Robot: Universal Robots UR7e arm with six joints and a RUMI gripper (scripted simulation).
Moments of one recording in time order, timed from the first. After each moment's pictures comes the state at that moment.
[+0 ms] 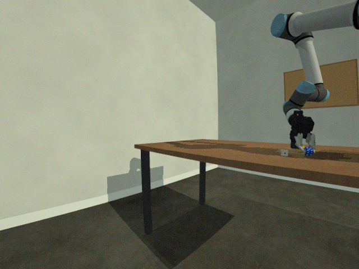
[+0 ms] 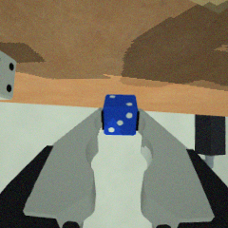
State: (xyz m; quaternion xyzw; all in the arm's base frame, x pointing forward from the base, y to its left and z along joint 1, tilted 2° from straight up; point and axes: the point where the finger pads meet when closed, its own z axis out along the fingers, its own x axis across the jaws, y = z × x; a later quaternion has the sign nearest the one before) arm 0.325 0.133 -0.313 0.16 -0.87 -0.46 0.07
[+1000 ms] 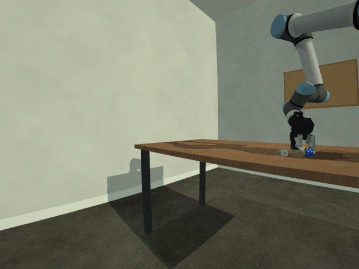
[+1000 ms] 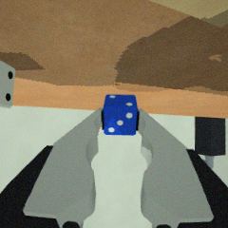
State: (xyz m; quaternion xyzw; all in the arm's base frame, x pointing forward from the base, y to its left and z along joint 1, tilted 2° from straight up) arm 0.325 0.133 -0.318 0.16 -0.87 -0.46 0.07
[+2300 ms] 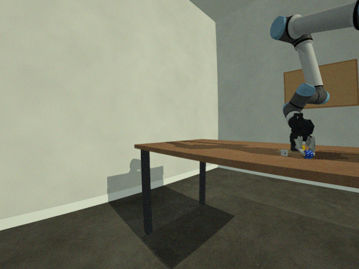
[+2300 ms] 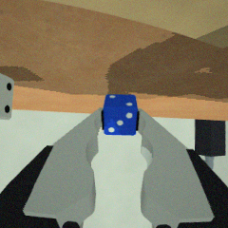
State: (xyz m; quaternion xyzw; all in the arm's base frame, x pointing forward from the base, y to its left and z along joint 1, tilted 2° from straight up) arm 0.325 0.133 -0.325 0.16 -0.87 -0.46 0.07
